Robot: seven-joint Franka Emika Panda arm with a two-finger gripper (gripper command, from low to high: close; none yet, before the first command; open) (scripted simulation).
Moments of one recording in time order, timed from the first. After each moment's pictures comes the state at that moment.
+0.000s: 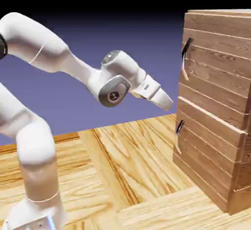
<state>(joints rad) -0.05 -0.62 0.06 -2.79 0.12 3.01 0.84</state>
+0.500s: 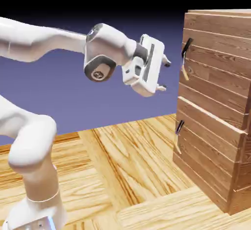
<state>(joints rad) -0.41 -0.87 0.36 -2.69 0.77 2.87 1.37</state>
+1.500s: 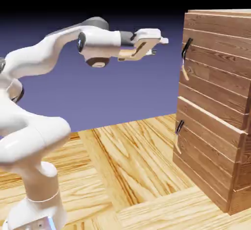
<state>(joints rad) -1.11 -1.37 0.97 -2.47 2.07 2.59 2.44</state>
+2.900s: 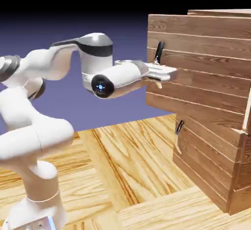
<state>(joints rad) -1.36 -1.28 0.70 -2.81 2.23 1.43 2.33</state>
